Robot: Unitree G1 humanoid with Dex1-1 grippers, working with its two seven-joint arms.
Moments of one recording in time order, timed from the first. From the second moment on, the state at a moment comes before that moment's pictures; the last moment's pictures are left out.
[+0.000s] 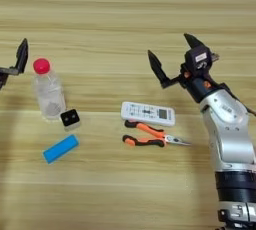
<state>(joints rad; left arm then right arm) -0.30 0.16 0.20 0.31 -0.19 -0.38 -0.21 -0.24 -0.35 -0.14 0.04 0.21 -0.08 0.48</state>
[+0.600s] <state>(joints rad) -0.34 0.17 0.17 0.48 -0.15 -0.36 -0.18 -0.24 -0.40 -0.15 0.06 0.24 -0.07 0.52</state>
